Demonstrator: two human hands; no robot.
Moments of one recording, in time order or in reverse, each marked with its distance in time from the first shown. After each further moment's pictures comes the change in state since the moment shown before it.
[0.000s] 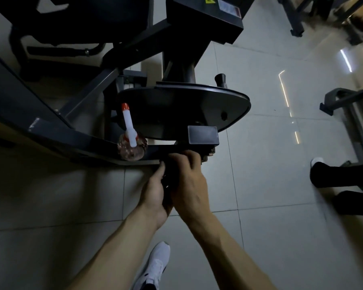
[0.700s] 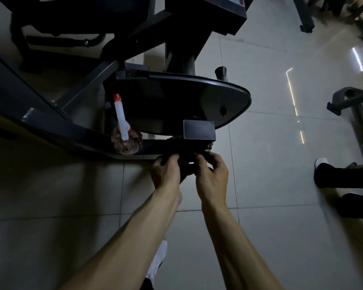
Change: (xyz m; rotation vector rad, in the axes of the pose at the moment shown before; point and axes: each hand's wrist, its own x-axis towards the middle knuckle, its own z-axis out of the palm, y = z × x) left_hand 0.055 -0.020 0.054 0.113 0.596 0.182; right_hand 0.015 0.042 -0.023 0.703 0.199 0.691
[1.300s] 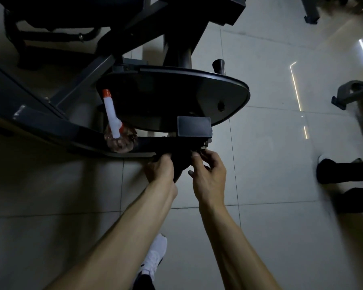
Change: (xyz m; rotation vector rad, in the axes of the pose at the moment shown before) left_hand 0.004 0.004 0.008 -0.001 -0.001 -0.147; right_hand 0.003 0.006 -0.005 0.044 -0.047 0.016
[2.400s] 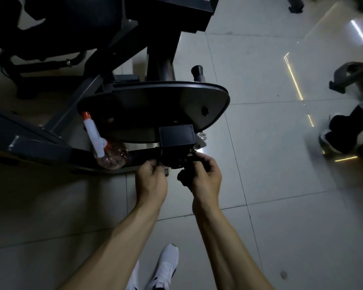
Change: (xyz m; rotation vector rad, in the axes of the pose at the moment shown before) left_hand -0.002 0.000 -0.023 0.456 -0.220 0.666; right_hand 0.007 -0.010 -0.005 0.395 0.060 0.119
